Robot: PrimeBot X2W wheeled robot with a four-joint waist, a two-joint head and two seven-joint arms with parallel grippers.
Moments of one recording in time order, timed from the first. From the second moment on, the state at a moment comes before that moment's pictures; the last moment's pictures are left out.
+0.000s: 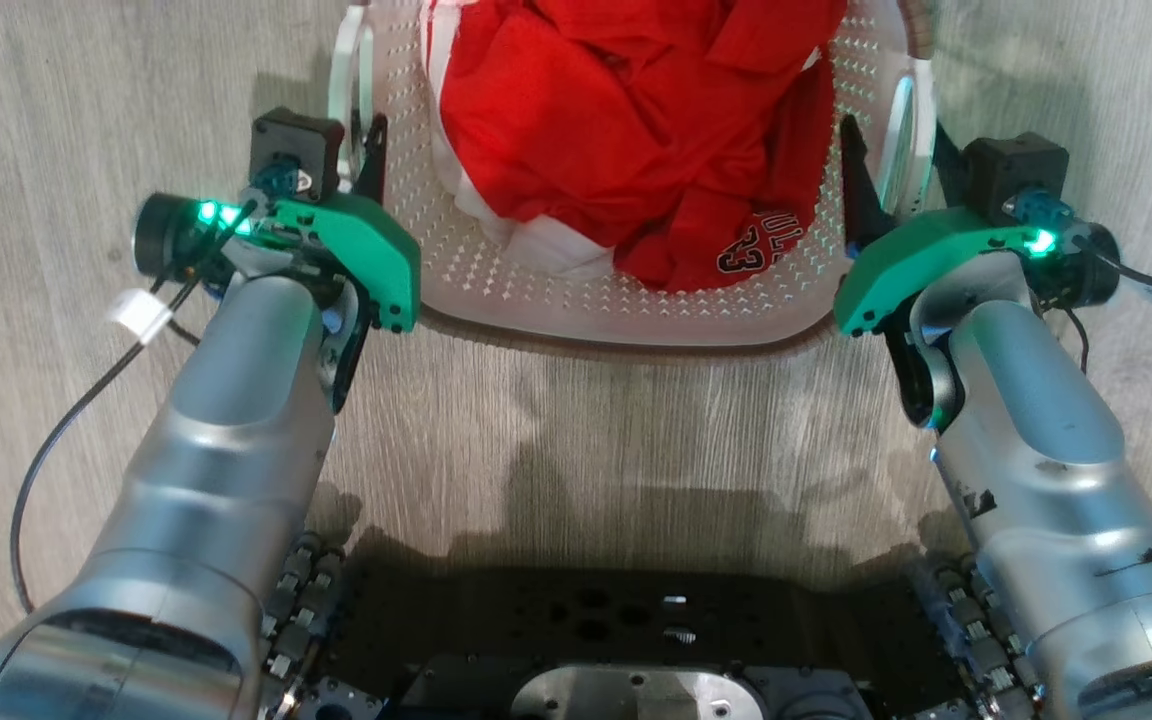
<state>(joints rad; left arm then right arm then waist) -0.90 0.02 -0.37 1.04 -0.19 -0.02 -0.26 -0.74 -0.07 0.23 0.73 0.29 0.12 -0.25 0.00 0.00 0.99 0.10</state>
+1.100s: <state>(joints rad) -0.73 0.01 -0.62 1.15 -0.56 -0.03 -0.26 -0.75 -0.06 0.40 1.06 0.46 0.12 -0.25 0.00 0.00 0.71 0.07</state>
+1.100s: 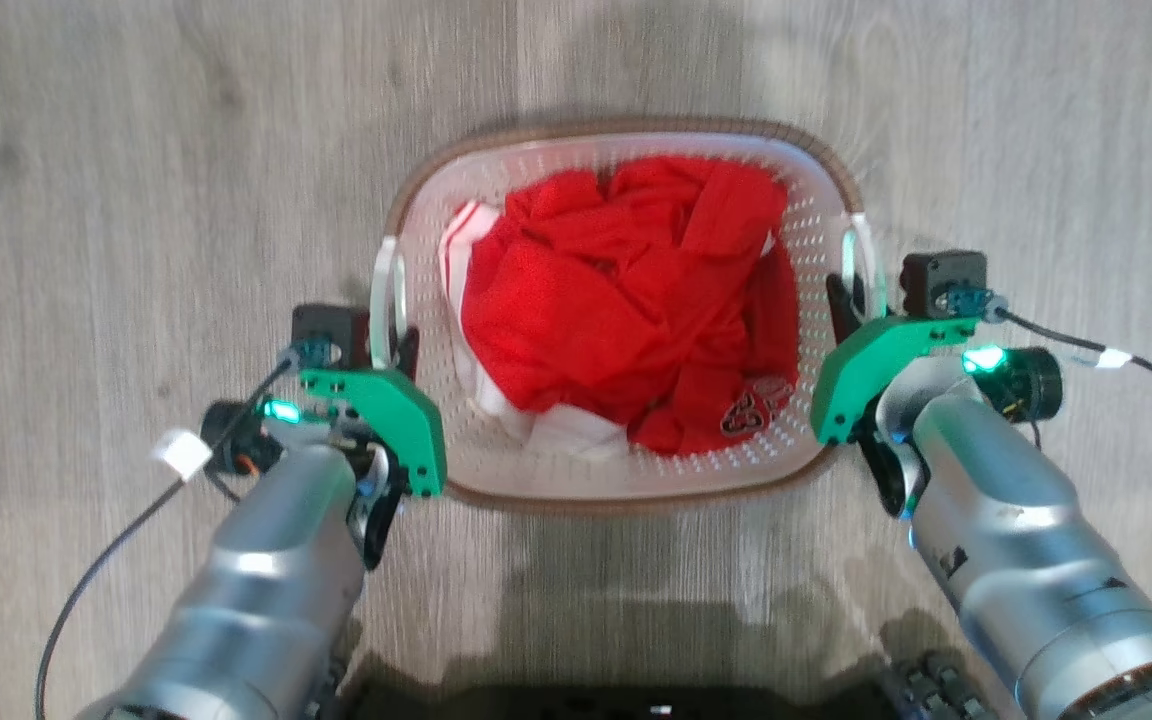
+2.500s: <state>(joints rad) -0.37 0.02 -0.86 1.24 -0.83 -0.03 -0.06 -0.46 -0.05 0.92 1.20 0.98 0.12 -0.07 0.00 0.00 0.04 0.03</state>
